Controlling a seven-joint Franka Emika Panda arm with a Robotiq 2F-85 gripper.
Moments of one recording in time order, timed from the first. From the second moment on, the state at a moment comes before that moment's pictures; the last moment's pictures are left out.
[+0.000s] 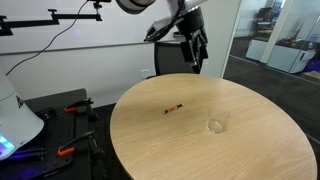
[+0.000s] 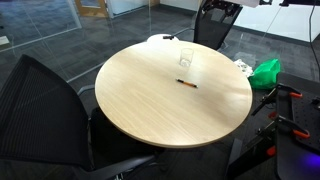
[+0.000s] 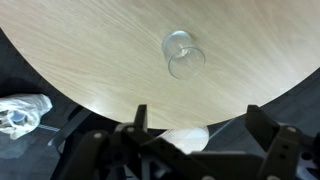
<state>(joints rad) -0.18 0.11 -0.10 -2.31 -0.39 2.81 1.12</state>
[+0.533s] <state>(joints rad) -0.17 0.17 -0.12 -2.26 -0.43 2.80 1.20</state>
